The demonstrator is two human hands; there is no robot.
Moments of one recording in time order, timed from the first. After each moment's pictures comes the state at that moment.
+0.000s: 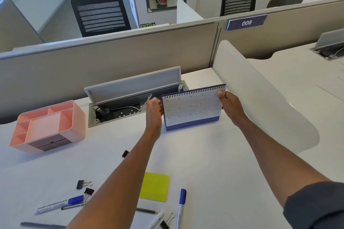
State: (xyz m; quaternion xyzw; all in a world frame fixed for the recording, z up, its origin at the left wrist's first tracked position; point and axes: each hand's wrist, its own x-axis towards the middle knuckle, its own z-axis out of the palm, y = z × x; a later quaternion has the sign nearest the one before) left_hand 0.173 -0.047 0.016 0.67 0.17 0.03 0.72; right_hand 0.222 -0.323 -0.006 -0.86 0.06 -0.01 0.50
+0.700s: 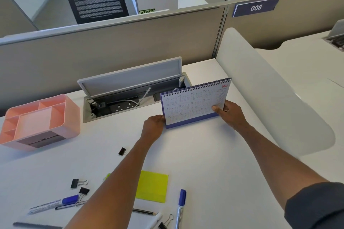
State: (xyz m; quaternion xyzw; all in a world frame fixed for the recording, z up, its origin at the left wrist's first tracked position) left_hand 0.178 -0.018 -0.065 0.88 0.10 -0.13 0.44; right_hand 0.208 -0.325 -0.046 -0.90 0.00 0.03 0.44
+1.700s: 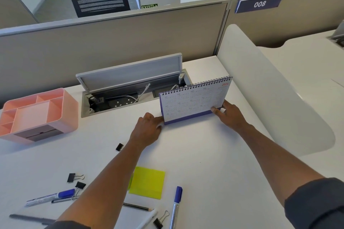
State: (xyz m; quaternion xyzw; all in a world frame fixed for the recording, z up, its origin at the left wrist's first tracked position) left_hand 0.160 0.001 -0.071 0.98 -0.12 -0.06 0.13; right_hand 0.219 -0.344 -0.083 -0.93 -0.03 0.05 0.36
